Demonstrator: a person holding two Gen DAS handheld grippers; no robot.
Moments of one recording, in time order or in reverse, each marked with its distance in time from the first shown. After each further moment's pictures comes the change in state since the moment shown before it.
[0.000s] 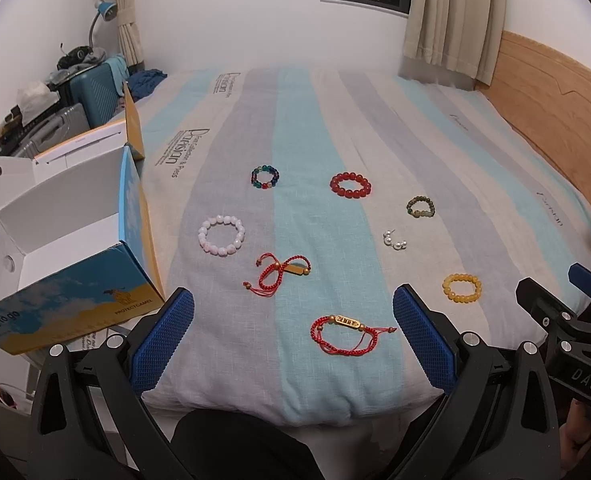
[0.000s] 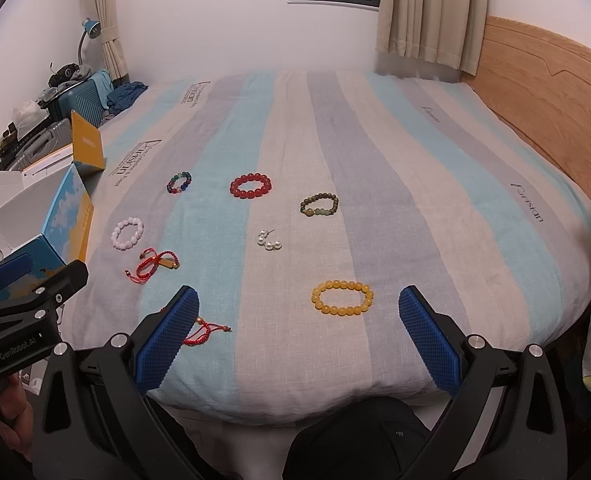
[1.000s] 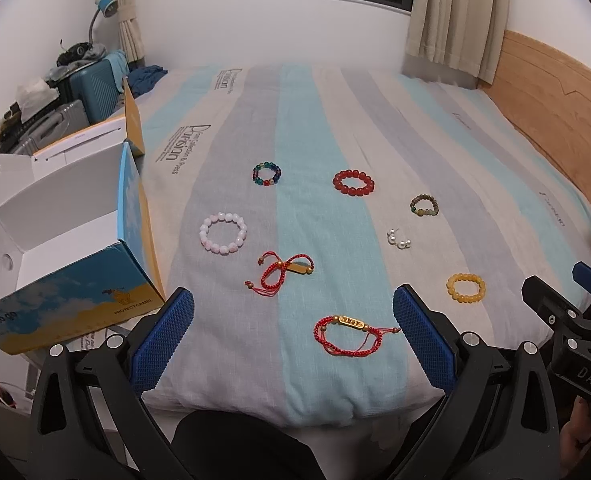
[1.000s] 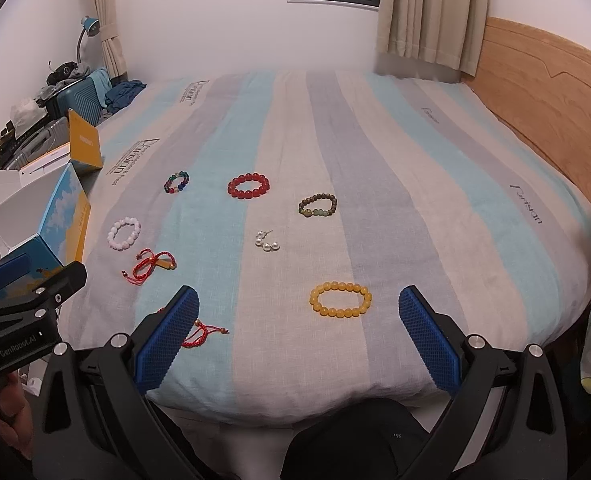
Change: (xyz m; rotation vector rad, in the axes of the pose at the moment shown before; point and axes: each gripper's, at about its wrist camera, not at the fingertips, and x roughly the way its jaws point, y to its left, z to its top) left arm 0.007 0.006 0.000 -0.009 0.006 -0.005; right arm 0.006 0.001 0.002 -0.008 0.000 -0.011
